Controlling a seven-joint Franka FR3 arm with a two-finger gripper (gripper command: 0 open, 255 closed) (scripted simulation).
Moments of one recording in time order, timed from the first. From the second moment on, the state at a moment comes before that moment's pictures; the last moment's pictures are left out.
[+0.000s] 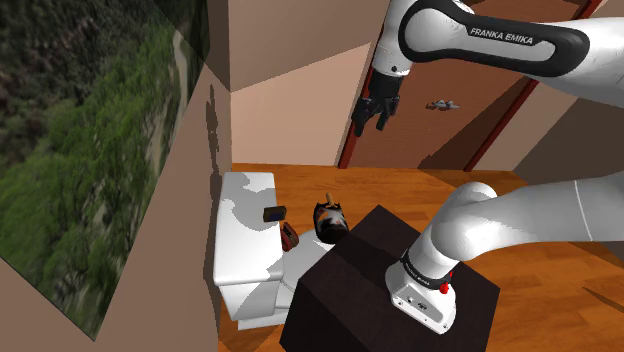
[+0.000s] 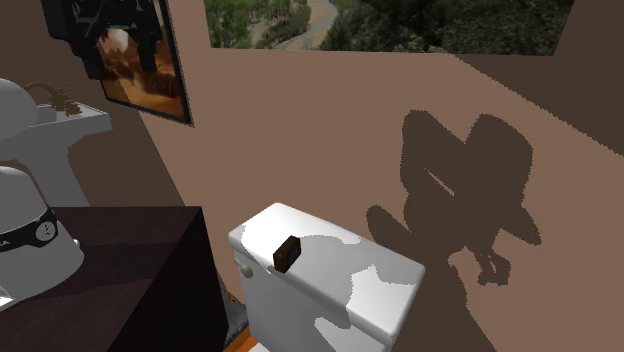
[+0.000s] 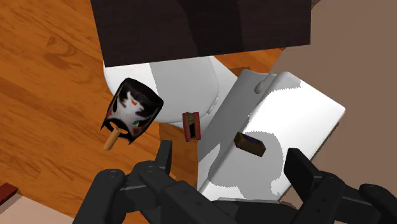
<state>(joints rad) 0.00 -0.74 -0.02 -2.41 -0.01 1.62 0.16</state>
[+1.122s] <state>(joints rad) 0.12 -0.35 -0.11 -2.56 -0.07 2.19 -0.26</state>
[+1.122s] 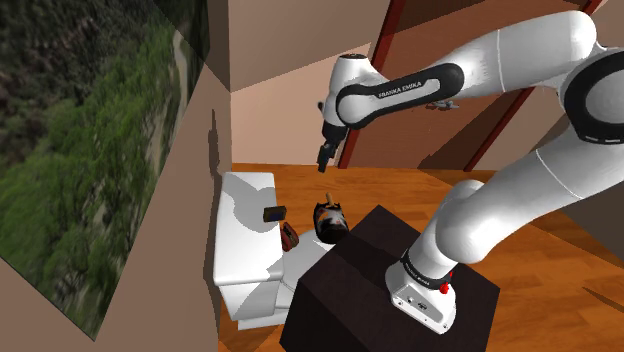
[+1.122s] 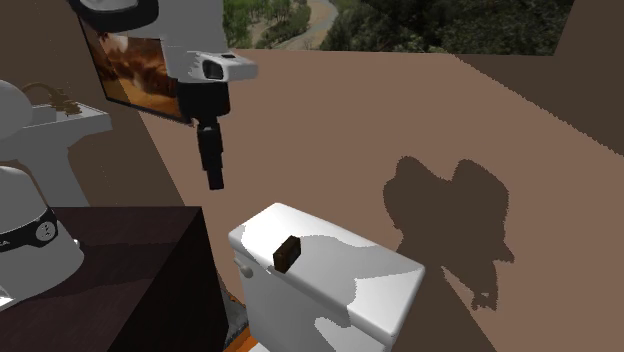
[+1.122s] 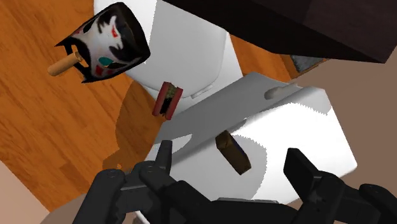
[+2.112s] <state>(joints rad) 0.21 0.23 -0.07 -2.43 -0.04 2.67 -0.66</state>
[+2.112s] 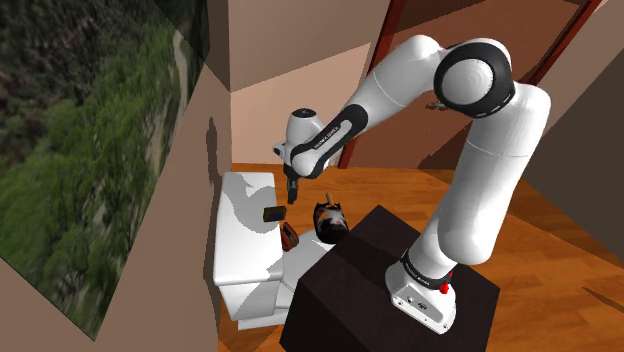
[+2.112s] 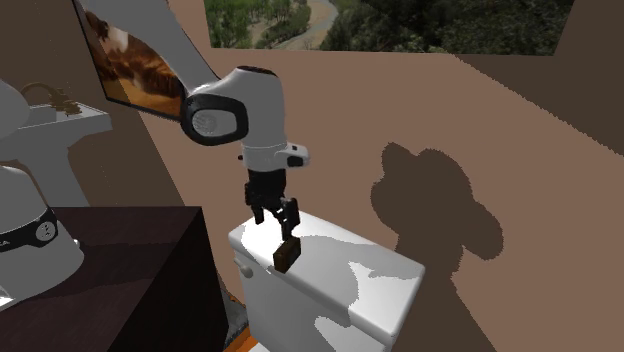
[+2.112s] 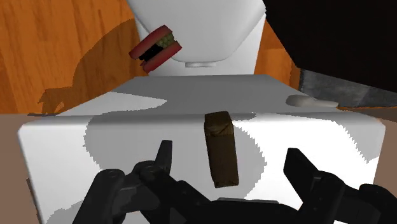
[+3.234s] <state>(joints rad) 0.22 0.57 -0.02 -2.28 -0.08 2.87 -0.77</state>
